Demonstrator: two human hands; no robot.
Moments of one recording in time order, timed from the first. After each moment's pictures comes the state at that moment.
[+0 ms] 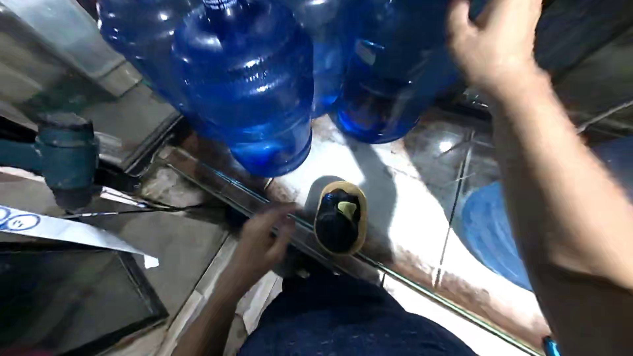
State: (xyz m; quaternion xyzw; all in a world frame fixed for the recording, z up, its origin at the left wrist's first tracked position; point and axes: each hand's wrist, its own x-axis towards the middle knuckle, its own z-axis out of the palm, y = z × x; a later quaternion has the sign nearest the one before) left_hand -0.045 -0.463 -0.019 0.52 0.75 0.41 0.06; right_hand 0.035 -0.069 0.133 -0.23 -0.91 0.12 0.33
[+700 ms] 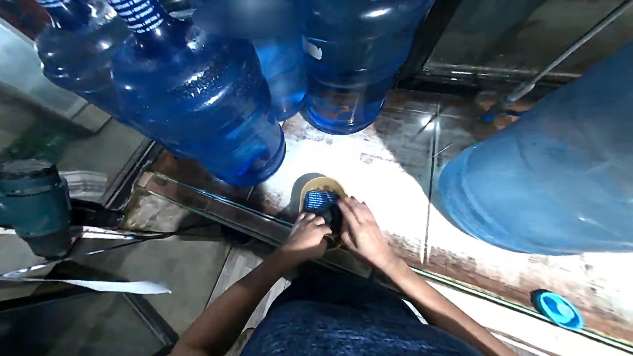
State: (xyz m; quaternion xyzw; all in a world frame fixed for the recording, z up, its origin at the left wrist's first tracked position) left_hand -0.007 -0.363 -0.110 0.67 0.68 0.05 0.30; right_hand 0.161 -0.256 -0.157 -0.21 -0.92 0.24 0.22
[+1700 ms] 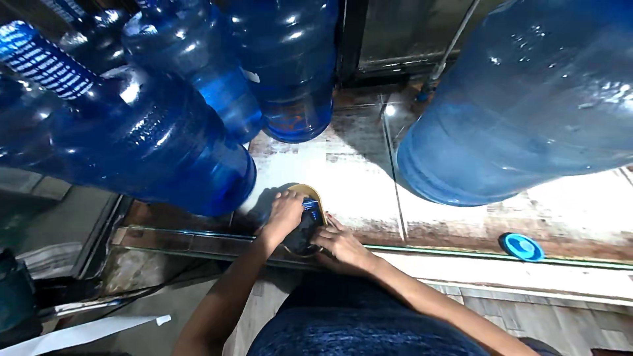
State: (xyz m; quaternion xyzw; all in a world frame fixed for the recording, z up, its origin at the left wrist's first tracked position) left_hand -0.029 -0.286 -0.085 0.63 0.74 -0.08 0.22; right_hand 0.172 -0.282 -0.167 -0.10 -0.93 0.29 0.20
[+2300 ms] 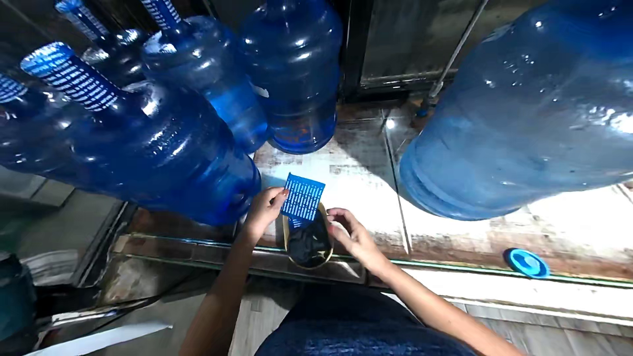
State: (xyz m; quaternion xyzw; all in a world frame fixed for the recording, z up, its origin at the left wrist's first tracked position) left_hand -0.071 -0.310 -0.028 0.52 0.75 0.32 0.25; right_hand 0.166 -0.268 -0.101 -0.29 -0.67 0.60 0.33
